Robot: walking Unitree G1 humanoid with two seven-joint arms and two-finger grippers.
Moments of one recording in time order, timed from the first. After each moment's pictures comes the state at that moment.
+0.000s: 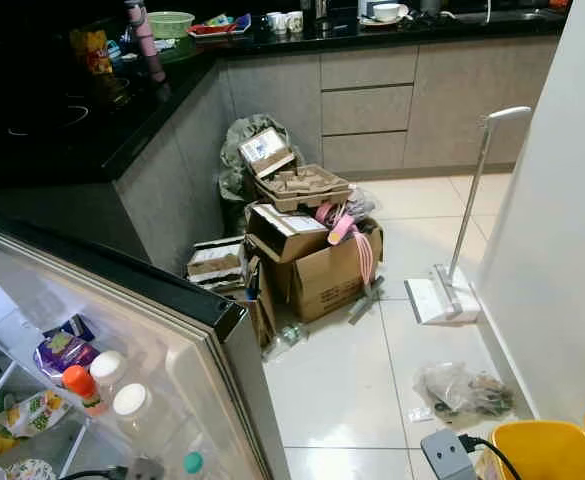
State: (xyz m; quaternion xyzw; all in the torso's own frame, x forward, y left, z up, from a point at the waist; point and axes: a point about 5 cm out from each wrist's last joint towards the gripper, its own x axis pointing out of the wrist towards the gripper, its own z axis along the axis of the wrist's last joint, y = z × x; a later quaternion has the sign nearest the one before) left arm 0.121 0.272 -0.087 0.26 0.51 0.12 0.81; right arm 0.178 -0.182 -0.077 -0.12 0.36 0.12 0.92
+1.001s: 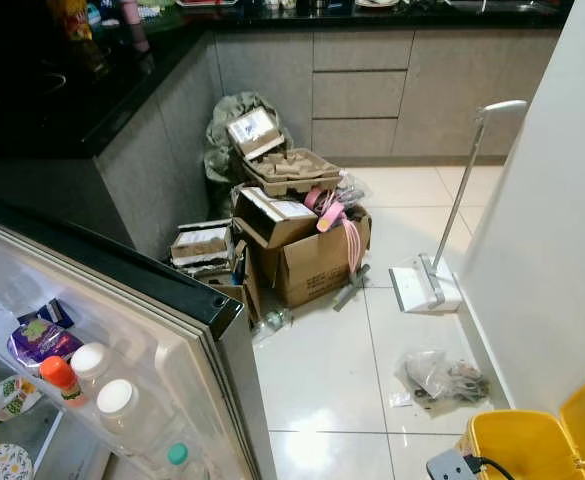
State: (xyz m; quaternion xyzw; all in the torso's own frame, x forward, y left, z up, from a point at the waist) left arm 0.091 0.263 -0.099 0.13 0.56 0.03 0.82; right arm 0.157 -0.192 -0.084 -0.14 0.39 0.15 0.90
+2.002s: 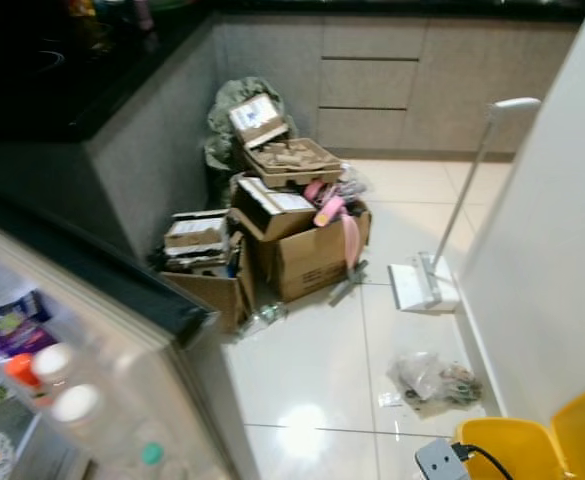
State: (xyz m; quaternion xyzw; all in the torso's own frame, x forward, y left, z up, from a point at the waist) left arm 0.050 0.268 -0.103 0.14 0.57 0.04 0.81; right arm 0.166 -0.191 -0.081 -0.15 0.38 0.15 0.90
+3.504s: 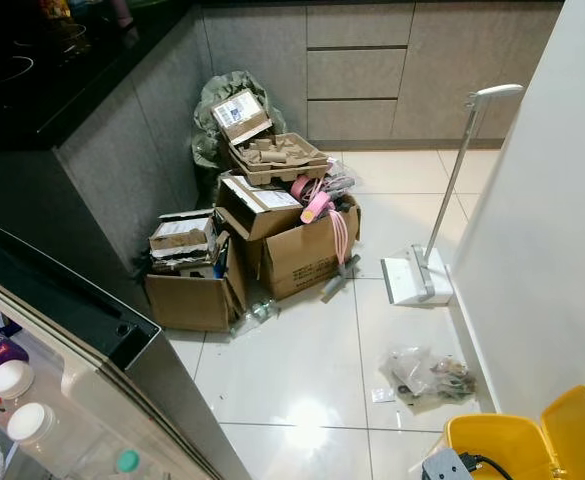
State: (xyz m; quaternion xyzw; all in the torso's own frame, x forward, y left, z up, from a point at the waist) left arm 0.103 0.226 -0.096 0.27 0.45 -0.23 0.82; right arm 0.160 -0.188 -0.084 -0.15 0.39 0.15 0.90
